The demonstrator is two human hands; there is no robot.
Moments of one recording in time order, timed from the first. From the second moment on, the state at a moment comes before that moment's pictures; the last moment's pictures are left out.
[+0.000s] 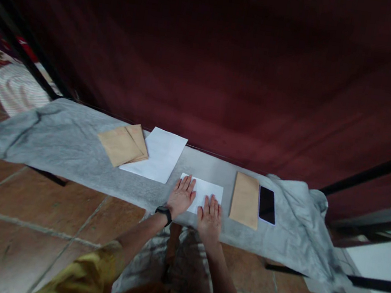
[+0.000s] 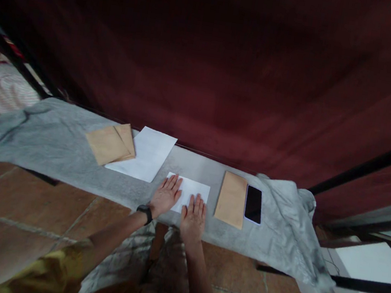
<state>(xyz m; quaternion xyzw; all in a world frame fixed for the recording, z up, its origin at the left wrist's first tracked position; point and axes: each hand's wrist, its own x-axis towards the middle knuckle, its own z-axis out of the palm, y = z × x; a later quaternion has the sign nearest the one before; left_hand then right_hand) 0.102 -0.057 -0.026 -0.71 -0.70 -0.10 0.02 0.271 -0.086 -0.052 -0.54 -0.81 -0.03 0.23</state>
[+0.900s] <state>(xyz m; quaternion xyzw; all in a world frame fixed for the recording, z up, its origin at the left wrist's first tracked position) 0.133 -0.092 -0.023 -0.76 -0.64 -0.12 0.00 0.286 -0.096 -0.051 -0.56 -0.80 -0.04 0.22</state>
